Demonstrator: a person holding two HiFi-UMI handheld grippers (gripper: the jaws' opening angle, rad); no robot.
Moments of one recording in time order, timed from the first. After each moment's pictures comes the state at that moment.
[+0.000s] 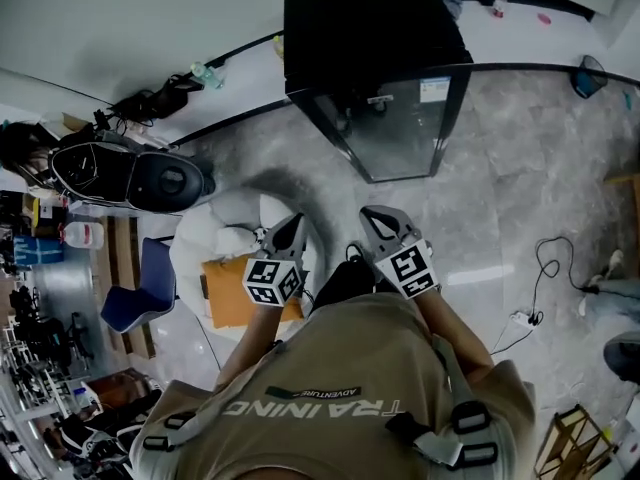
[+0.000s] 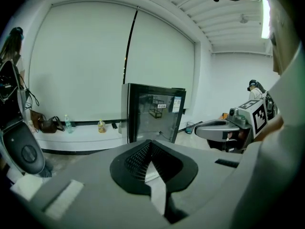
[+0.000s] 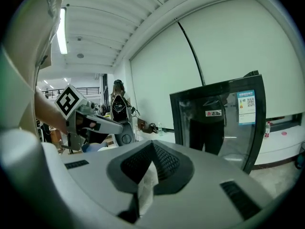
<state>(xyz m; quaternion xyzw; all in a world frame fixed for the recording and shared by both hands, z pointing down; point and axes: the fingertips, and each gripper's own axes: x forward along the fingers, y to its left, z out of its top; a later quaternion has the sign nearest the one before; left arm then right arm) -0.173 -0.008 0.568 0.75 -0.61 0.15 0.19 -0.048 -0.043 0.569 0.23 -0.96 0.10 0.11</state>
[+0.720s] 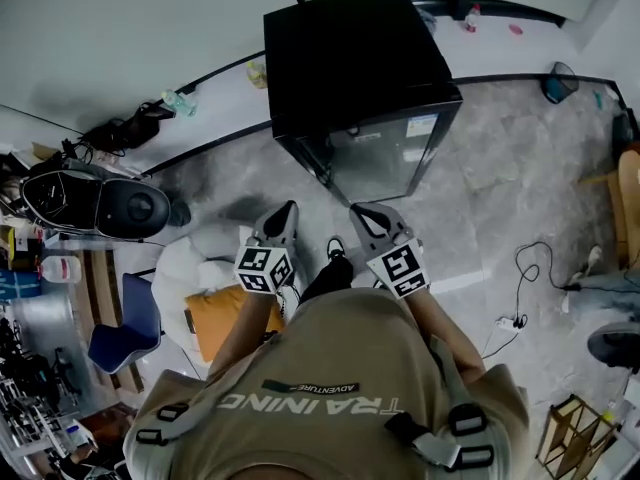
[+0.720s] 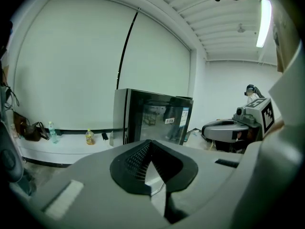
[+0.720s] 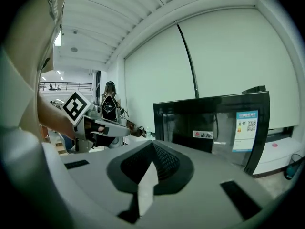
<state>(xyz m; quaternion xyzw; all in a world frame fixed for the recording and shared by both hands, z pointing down) -0.192 -0.120 0.561 0.79 -0.57 0.11 0.17 -0.063 -0.122 0.542 0.28 -0.95 0.07 0.10</state>
